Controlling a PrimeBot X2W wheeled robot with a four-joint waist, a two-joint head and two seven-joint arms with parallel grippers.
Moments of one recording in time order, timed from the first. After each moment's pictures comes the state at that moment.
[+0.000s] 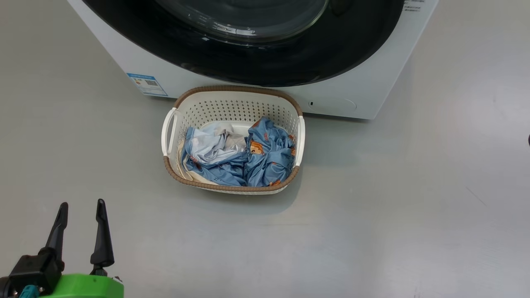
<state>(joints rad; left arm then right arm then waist) 0.11 0.06 0.11 0.03 -0.24 -0.12 -0.25 -0.51 -0.26 -0.19 0.28 1.58 0.12 0.19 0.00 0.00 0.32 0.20</state>
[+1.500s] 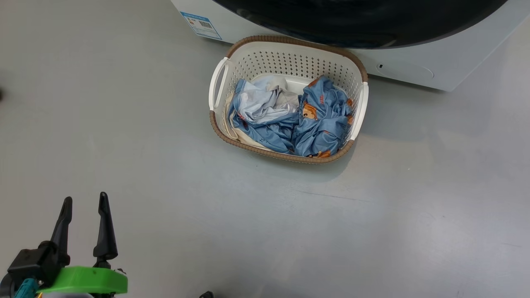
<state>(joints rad) 0.07 0.04 0.09 0.06 -0.30 -0.12 -0.25 -0.90 -0.34 0.00 0.37 1.52 0.12 0.40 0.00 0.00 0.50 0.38</state>
